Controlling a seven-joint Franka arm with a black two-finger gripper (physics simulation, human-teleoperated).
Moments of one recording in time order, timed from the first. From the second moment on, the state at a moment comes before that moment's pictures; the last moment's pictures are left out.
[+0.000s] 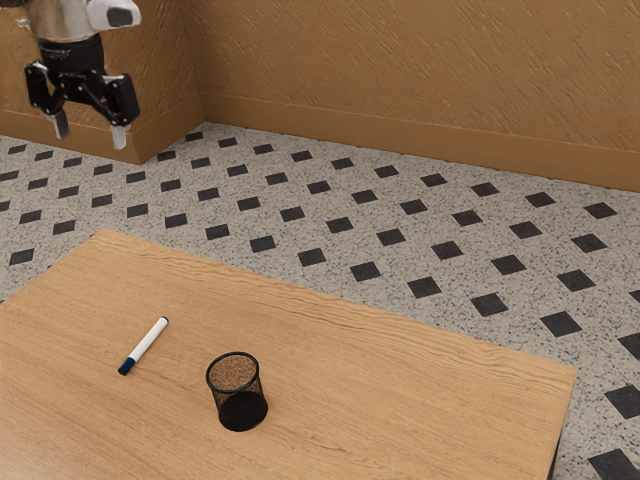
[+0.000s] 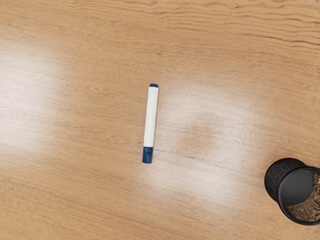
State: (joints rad) arm -0.14 -0.14 0.20 -1.55 0.16 1.39 -0.15
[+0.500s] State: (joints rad) arm -0.03 -0.20 0.21 -2.28 0.13 1.83 -0.26
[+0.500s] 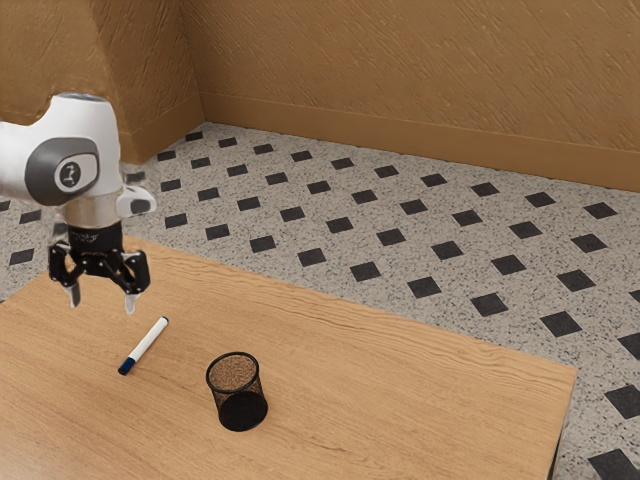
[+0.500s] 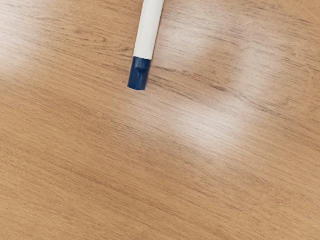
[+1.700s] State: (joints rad) arm 0.11 0.18 0.21 -2.34 -0.04 2.52 0.15
